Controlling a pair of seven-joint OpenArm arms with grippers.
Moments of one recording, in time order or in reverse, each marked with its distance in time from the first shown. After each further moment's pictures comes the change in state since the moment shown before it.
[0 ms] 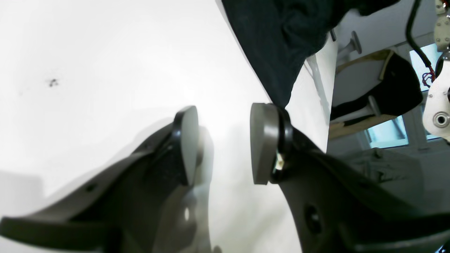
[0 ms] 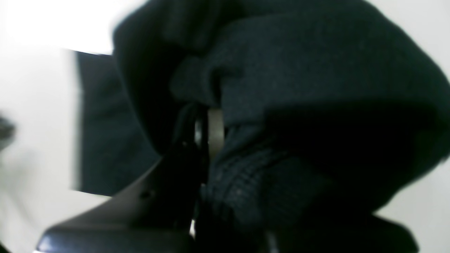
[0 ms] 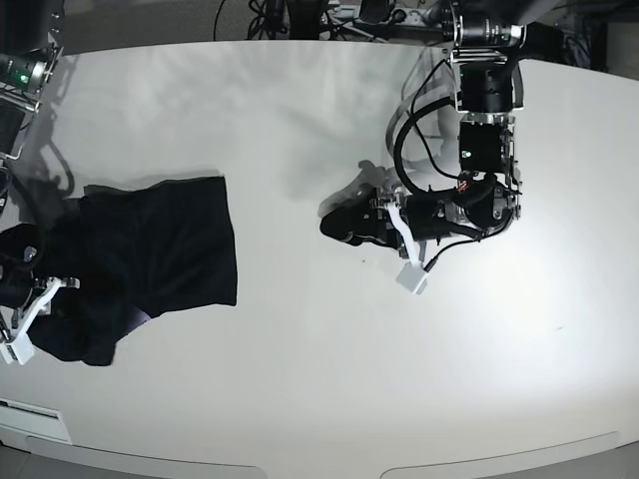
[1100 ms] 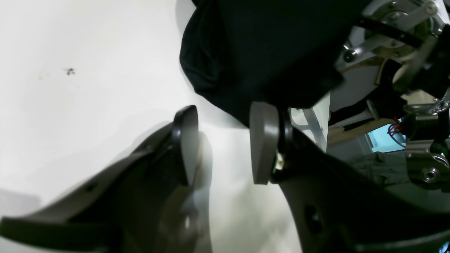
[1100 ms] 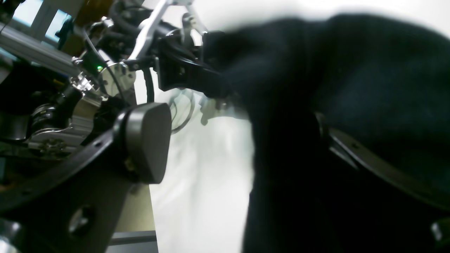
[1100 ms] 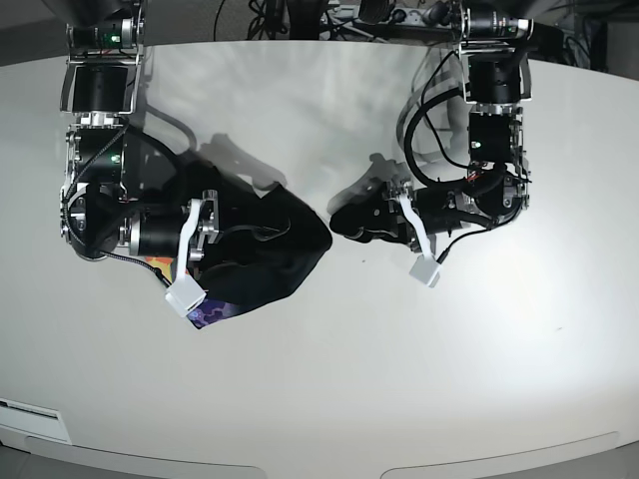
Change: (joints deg) left arm 2.0 -1.9 0.0 0.5 -2.3 -1.4 -1.8; right arm -8.2 -19.1 -13.2 0.9 28.5 14.7 -6.2
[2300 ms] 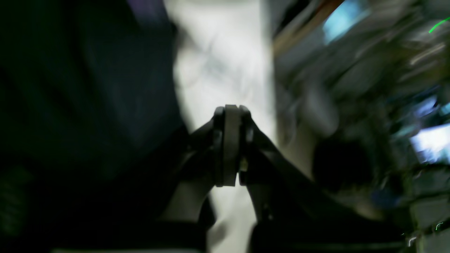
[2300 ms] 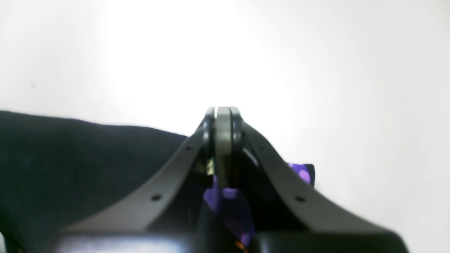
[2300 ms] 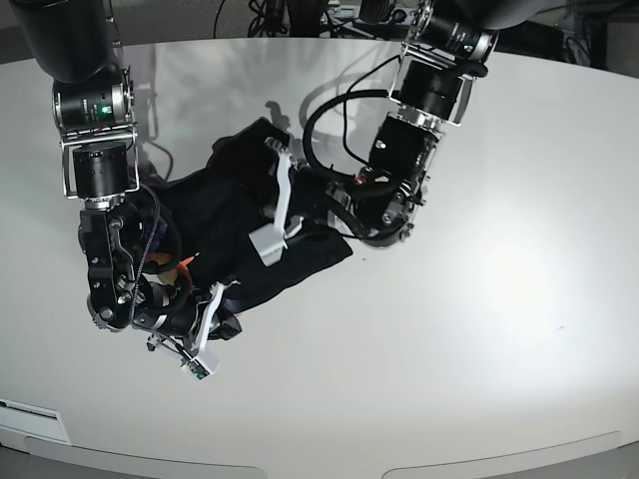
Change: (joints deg) left arm -3.6 9.5 26.7 4.0 5.2 -0.1 7.7; right arm 17.5 0.8 -12.7 -22.8 -58.9 0.0 42.9
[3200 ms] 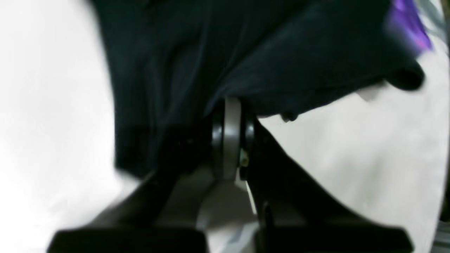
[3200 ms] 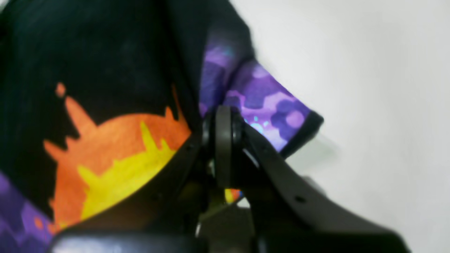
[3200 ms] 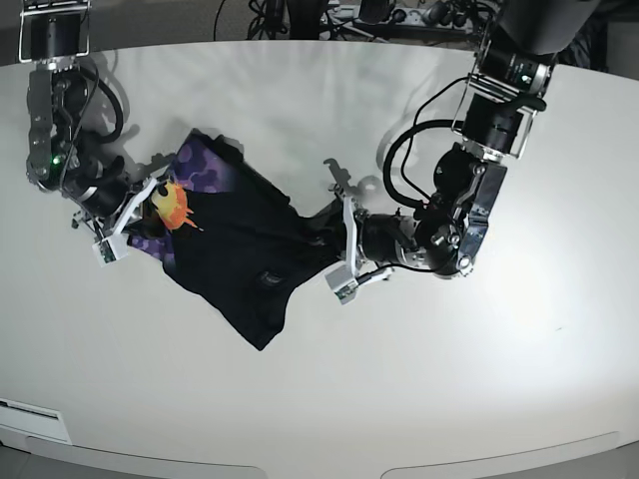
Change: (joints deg) left arm -8.1 -14.6 3.1 -6.3 21.3 -1.7 -26.8; right arm -35.6 11.4 11.8 26.1 9.5 -8.9 -2.1
